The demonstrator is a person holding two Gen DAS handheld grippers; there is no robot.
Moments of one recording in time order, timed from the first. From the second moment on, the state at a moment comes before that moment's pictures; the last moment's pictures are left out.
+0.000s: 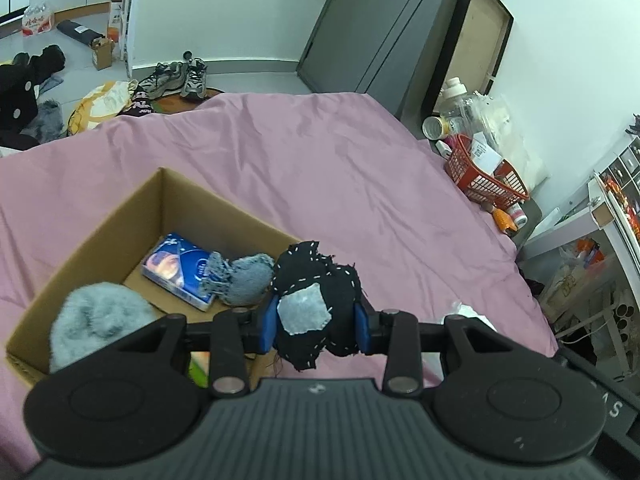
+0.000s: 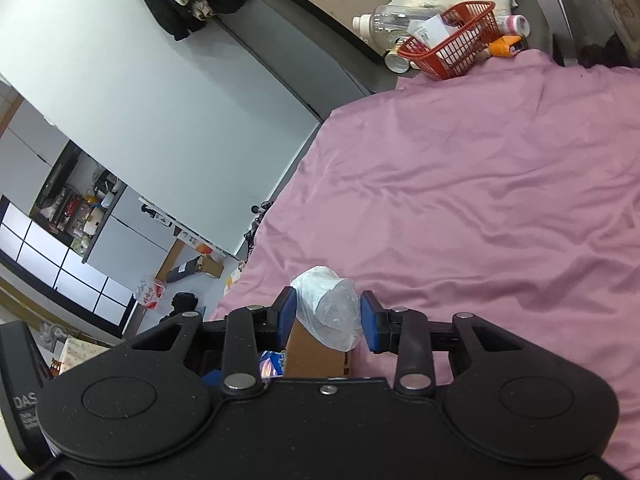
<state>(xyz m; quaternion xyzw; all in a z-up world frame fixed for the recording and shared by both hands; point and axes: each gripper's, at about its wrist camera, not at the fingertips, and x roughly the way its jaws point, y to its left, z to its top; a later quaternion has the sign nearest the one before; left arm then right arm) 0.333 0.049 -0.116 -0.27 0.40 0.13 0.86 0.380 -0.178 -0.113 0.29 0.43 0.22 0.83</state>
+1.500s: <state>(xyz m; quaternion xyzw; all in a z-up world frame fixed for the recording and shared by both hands) 0.329 0.140 -0.143 -0.26 0.45 0.21 0.83 0.374 -0.107 -0.121 0.26 0.43 0.29 0.81</state>
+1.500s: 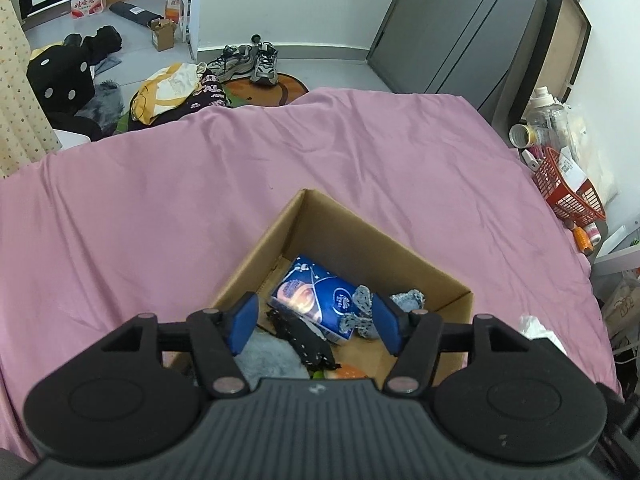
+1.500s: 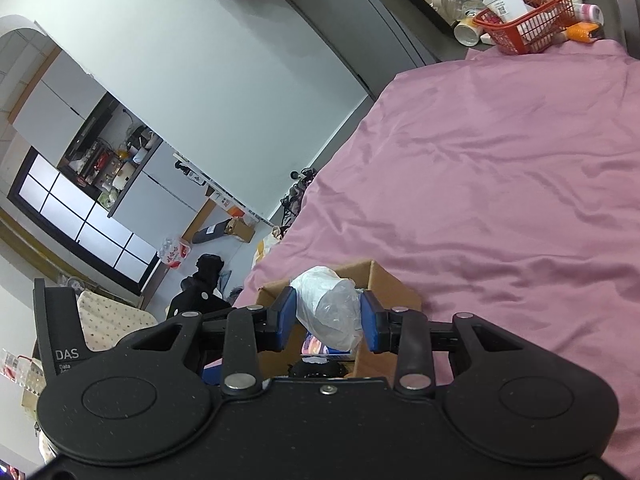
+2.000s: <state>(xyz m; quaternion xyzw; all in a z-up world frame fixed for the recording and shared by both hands) 0.316 0.152 -0.121 -0.25 0.45 0.20 0.83 0.374 -0.099 -0.114 0.27 0.42 0.30 0.81</state>
